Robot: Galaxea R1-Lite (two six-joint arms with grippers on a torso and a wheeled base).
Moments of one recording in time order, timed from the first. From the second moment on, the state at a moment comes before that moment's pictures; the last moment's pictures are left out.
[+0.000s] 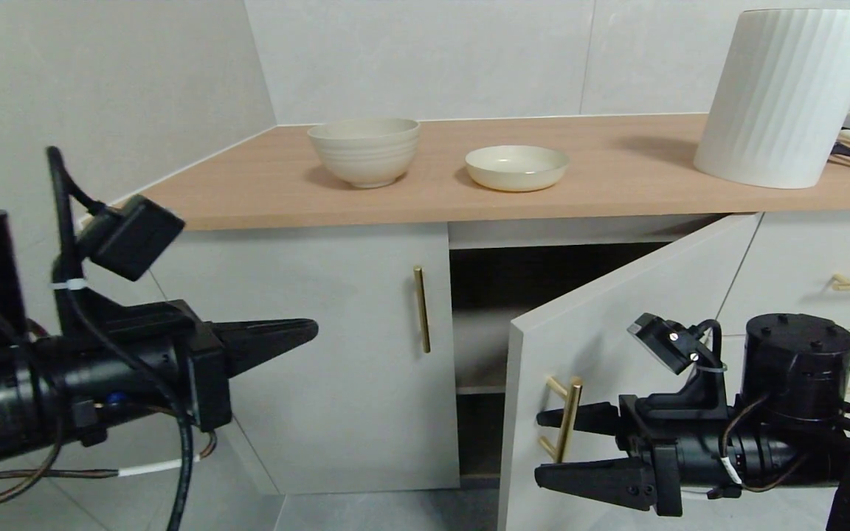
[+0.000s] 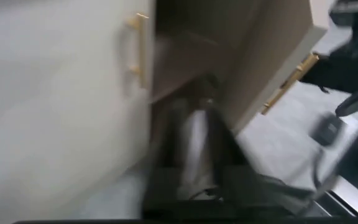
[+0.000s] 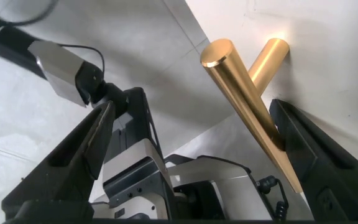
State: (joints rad) left arm -0.39 1.31 -0.69 -0.32 -0.40 -0.04; right arm 0.60 1.74 -0.41 -1.11 0.85 0.36
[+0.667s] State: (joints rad) left arm -0.66 1.78 -0.71 -0.84 -0.40 -0.18; right arm 0.60 1.72 -0.39 -1.11 0.85 0.35
